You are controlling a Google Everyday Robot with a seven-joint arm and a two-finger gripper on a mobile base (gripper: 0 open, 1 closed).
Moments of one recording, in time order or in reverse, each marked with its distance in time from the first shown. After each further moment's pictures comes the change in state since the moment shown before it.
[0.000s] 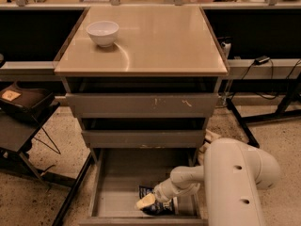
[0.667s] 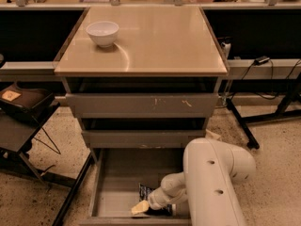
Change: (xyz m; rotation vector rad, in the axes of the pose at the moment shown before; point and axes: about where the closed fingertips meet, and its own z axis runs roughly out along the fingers) arm 0.023 -0.009 0.058 0.076 0.047 0.094
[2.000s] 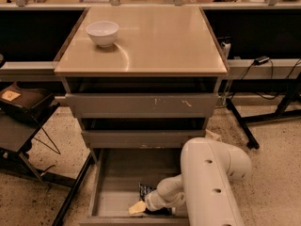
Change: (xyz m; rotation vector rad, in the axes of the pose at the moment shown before) arm -0.010 0.003 0.013 0.062 -0.071 -0.002
